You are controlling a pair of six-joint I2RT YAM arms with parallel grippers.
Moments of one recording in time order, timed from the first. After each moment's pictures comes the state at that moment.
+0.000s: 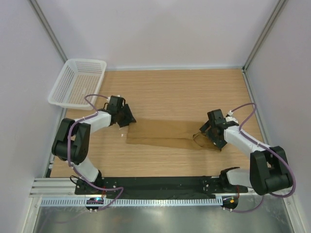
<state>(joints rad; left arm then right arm) -0.30 1.66 0.87 -0.17 0.11 -0.68 0.24 1.23 0.60 -0.54 0.30 1.05</state>
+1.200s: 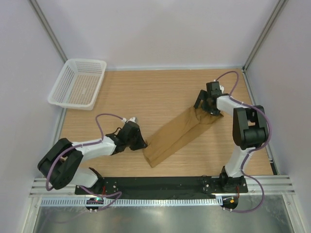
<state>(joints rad) -0.70 1.39 0.54 -0.04 0.04 -0.87 0.12 1.81 1.11 -0.33 0.13 0.51</state>
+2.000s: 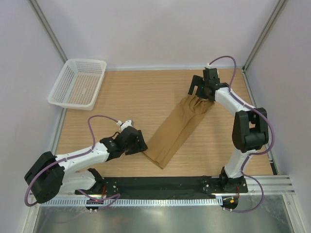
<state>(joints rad) -0.82 1.16 0.50 -0.25 -0.16 -0.96 0.18 1.81 1.36 -0.35 0.05 0.41</state>
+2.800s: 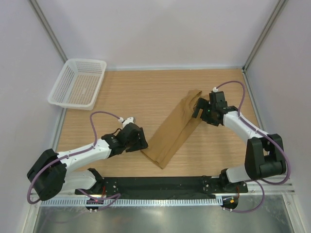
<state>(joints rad) -0.81 1.21 0.58 -0.29 -0.16 -0.91 0.18 1.43 0.89 -0.38 -0.03 0.52</state>
